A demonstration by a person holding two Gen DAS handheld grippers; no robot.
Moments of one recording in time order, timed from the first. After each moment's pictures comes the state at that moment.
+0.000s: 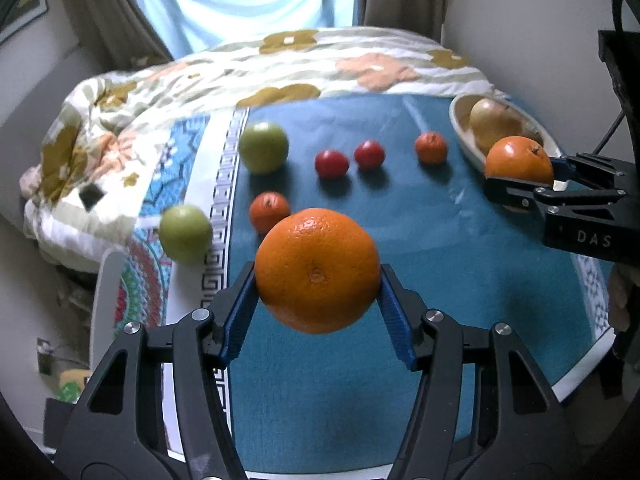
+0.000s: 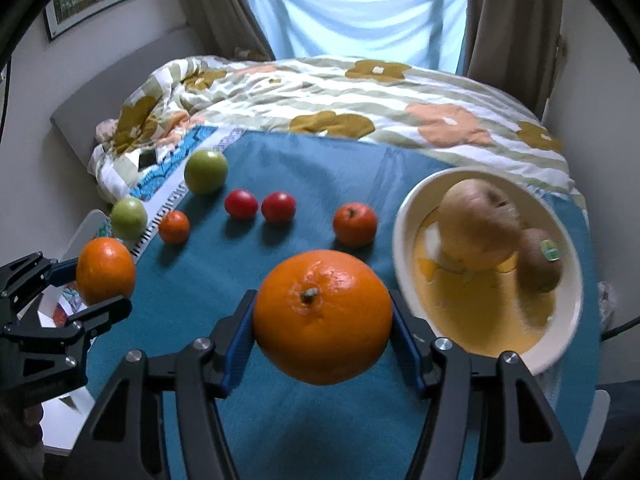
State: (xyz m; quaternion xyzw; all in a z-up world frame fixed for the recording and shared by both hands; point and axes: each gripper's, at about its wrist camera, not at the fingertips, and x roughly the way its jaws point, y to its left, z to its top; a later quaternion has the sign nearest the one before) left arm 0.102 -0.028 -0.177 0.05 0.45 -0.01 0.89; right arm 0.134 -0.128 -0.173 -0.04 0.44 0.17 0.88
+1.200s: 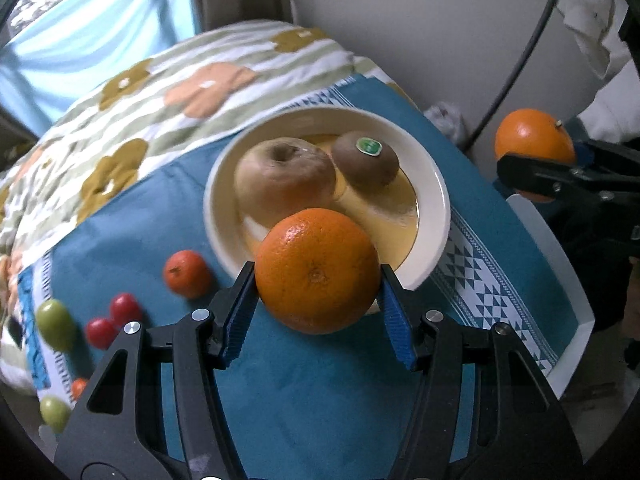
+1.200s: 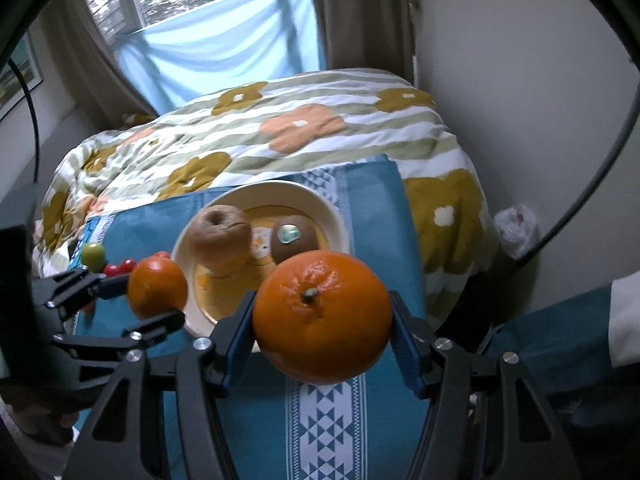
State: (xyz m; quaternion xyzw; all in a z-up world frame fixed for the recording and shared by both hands) left arm 0.206 -0.224 -0.191 0.13 0.47 -0.24 0.84; right arm 0.127 -0.313 -0.137 0.07 0.44 -0.02 0.89
